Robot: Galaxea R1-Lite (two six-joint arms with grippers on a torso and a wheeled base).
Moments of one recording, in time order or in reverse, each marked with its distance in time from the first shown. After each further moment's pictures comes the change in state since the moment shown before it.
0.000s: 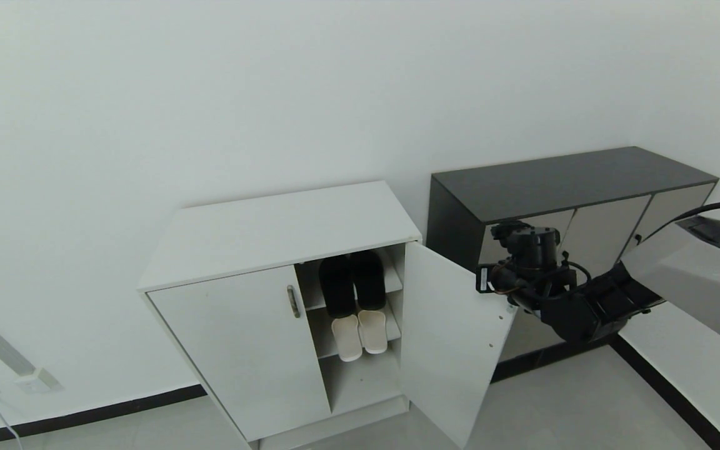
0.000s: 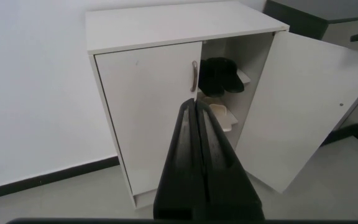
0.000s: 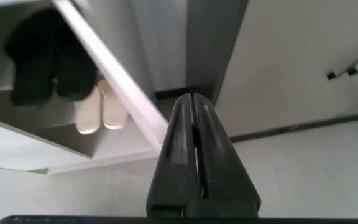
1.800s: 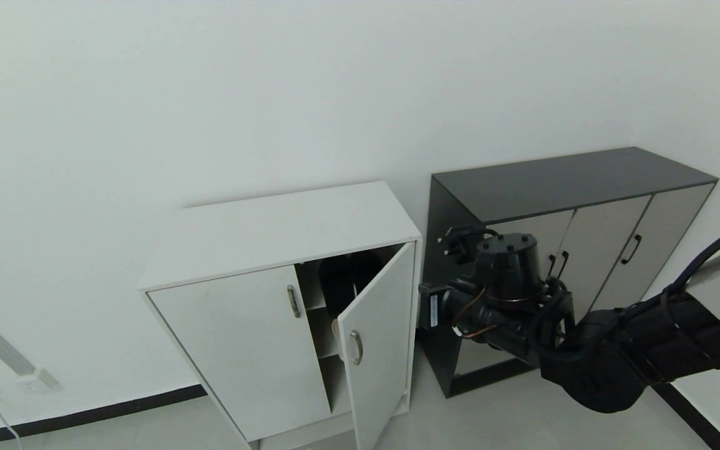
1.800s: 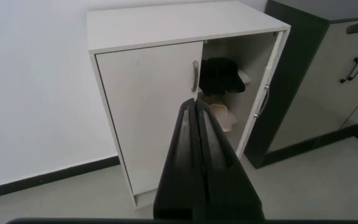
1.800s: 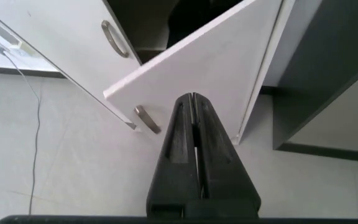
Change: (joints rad) left arm 0.000 0.000 0.000 0.000 0.002 -0.001; right arm 0.339 -0.262 0.217 0.011 0.077 0.087
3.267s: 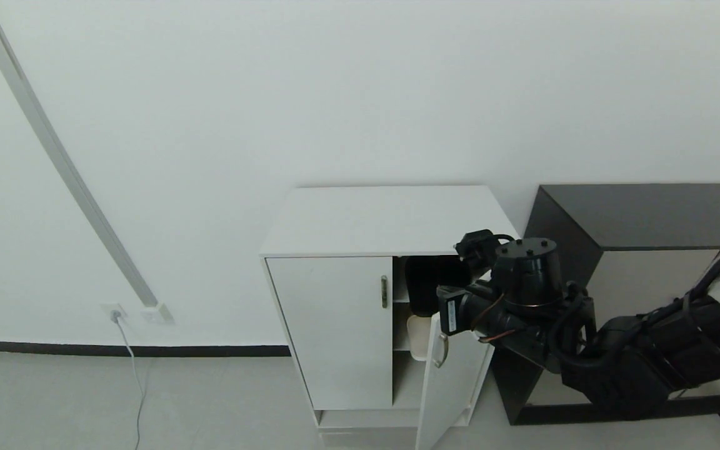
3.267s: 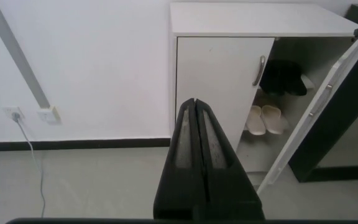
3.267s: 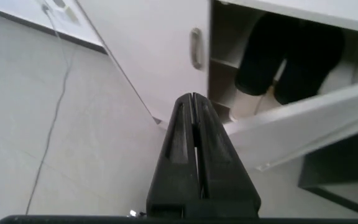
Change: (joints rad) left arm 0.000 0.000 0.000 0.000 0.000 -0.001; right arm -0.034 -0.039 0.091 -0.023 -0.033 -0.068
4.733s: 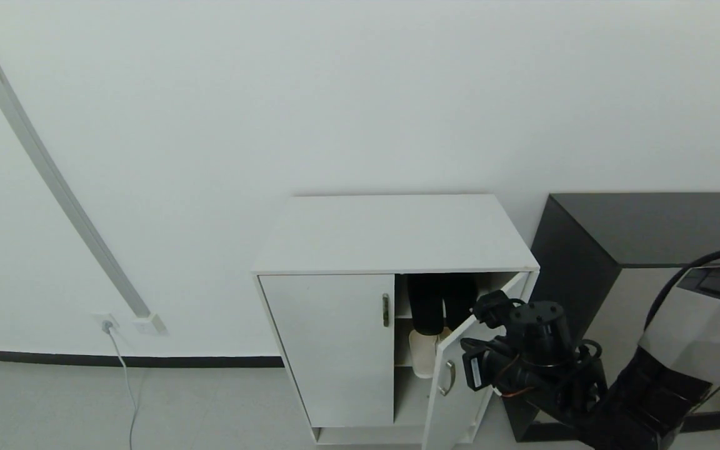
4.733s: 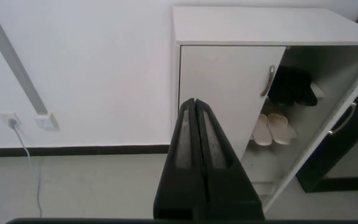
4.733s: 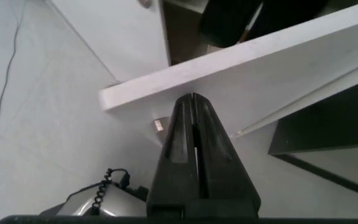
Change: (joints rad) left arm 0.000 0.000 0.000 0.000 0.000 -0.001; right arm -0.076 0.168 0.260 -0.314 0.037 -0.052
